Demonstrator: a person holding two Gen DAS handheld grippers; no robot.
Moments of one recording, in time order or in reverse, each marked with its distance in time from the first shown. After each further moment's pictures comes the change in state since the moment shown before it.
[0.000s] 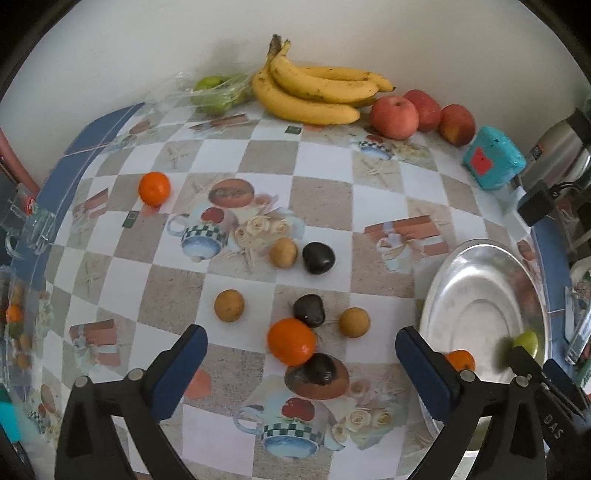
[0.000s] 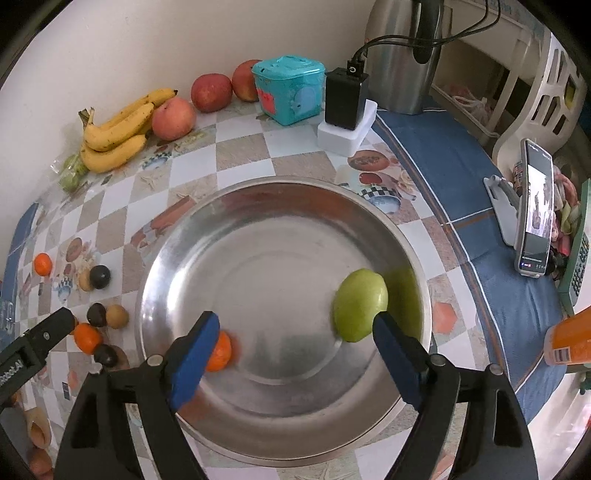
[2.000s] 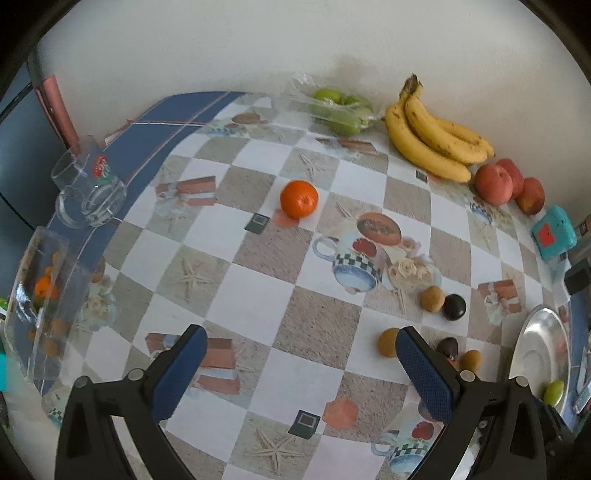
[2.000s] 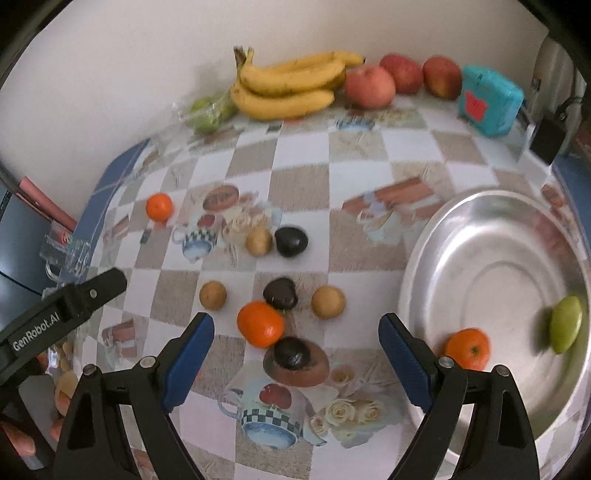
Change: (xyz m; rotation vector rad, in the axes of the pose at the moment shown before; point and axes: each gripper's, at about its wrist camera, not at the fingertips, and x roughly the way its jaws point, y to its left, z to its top) left arm -0.011 0.133 0.008 -0.190 -0.062 0.086; right arm 0.014 0.164 -0.026 -0.234 0.064 0.333
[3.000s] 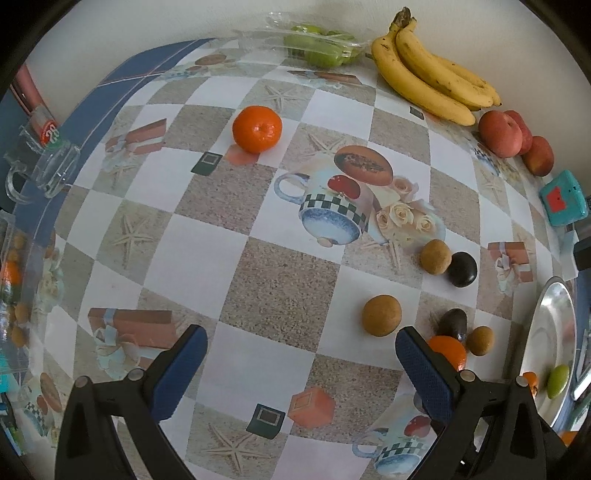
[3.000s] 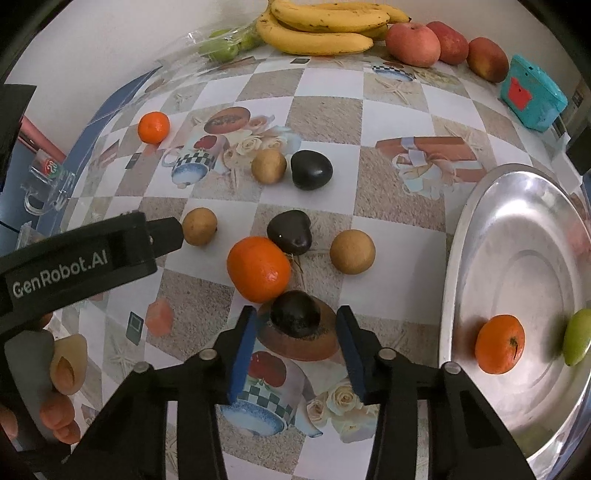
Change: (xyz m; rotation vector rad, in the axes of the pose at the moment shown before) left arm 0.053 -0.023 -0.010 0.011 0.182 -0.041; right arm 0.041 0.017 -0.015 -0.143 0.144 -0.056
